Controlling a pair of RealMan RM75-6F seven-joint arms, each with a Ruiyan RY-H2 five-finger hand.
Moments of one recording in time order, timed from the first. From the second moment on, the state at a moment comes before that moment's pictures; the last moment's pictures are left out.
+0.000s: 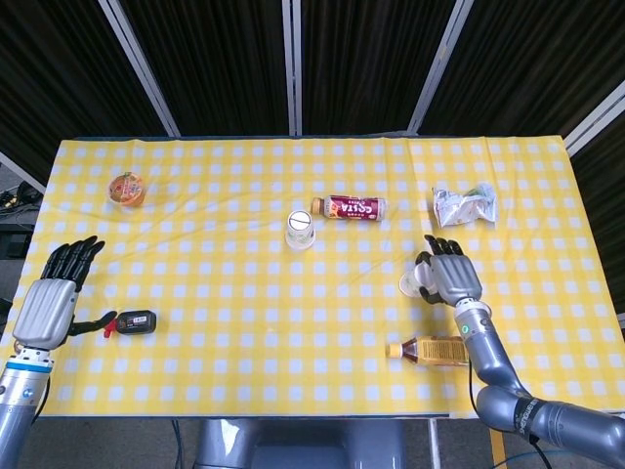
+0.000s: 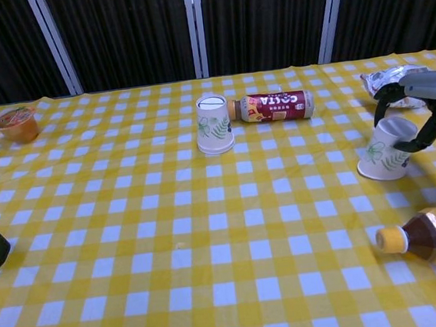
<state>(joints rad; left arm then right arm) -0.27 -1.13 -0.05 -1.74 1.41 1.40 0.04 0.67 -1.39 0.18 -1.56 -0.78 0.98 -0.46</state>
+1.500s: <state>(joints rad) -0.30 -1.11 -0.08 -1.68 1.38 1.26 -0.11 1.05 -1.75 0.43 -1.31 -0.82 1.02 -0.48</state>
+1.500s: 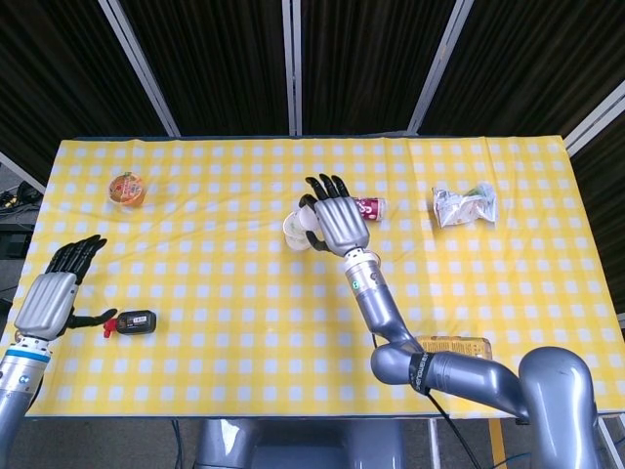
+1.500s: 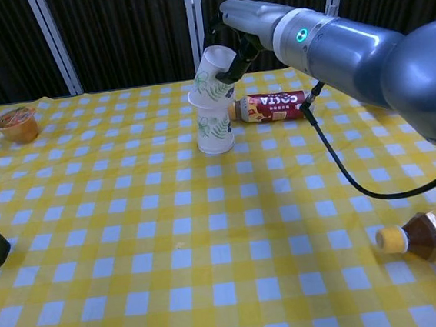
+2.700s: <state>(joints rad) -0.28 -1.12 -0.09 -1.67 1.39 1.29 -0.12 0.90 -1.65 0.31 -1.45 -0.92 1.17 -0.51</state>
